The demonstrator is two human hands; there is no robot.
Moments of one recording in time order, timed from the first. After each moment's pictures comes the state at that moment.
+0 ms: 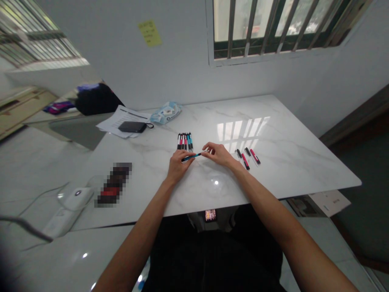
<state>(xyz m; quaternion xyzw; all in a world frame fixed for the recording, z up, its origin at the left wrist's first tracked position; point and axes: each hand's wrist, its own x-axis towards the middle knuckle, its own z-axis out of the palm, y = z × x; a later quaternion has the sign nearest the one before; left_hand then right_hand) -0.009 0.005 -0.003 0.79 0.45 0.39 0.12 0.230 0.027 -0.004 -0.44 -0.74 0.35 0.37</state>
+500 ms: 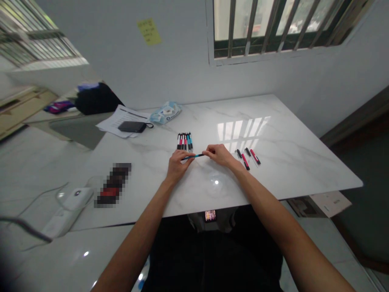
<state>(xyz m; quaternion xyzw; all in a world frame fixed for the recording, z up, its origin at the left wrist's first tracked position) -0.010 0.006 -0.003 0.79 0.45 0.40 0.12 0.232 0.030 -0.005 -0.46 -0.74 0.34 0.35</state>
